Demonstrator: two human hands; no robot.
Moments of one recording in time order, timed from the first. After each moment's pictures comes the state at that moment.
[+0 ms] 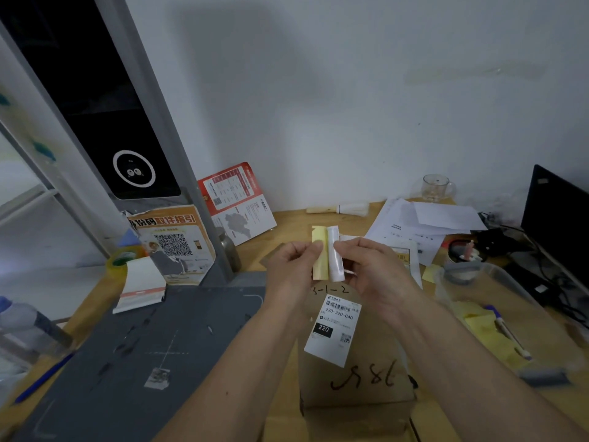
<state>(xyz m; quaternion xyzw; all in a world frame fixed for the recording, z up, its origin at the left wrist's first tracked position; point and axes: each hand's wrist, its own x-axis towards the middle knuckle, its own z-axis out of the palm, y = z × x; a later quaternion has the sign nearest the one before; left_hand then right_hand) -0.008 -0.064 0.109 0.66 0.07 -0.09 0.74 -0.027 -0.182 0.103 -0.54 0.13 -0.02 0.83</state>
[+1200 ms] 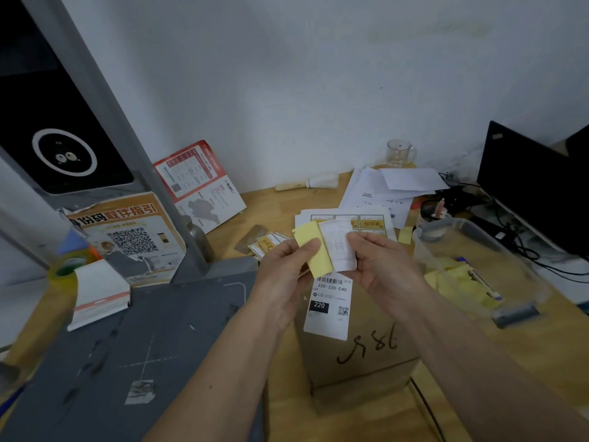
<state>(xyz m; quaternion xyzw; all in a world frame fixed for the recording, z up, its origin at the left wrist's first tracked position) 0.014 -0.038 0.063 0.56 0.02 -0.27 0.78 -0.039 -0.172 0.061 -0.48 0.24 -0.09 0.84</state>
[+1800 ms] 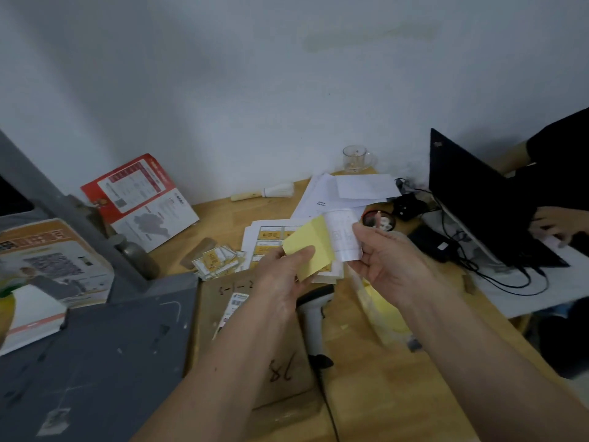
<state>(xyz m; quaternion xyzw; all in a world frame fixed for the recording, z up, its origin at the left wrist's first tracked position) -0.007 -0.218 0.056 0.58 0.12 -0.26 0.76 -0.069 -0.357 0.066 -0.43 0.27 -0.09 0.86</state>
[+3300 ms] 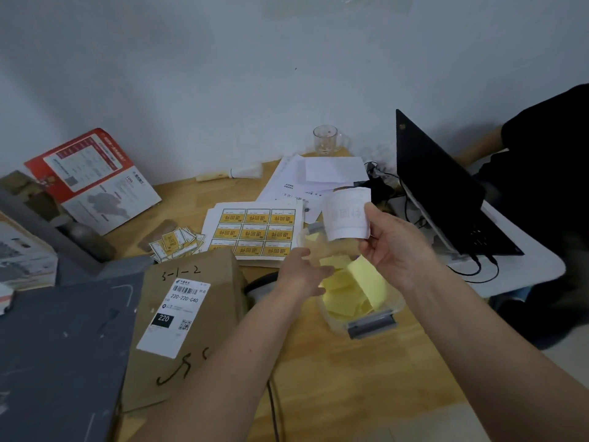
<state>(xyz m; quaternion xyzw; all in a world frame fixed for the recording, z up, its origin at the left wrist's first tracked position) -0.050 -0.328 0.012 0.77 0.05 -0.32 0.55 -0.101 -0.460 0.051 -0.43 0.30 -0.12 0.84</state>
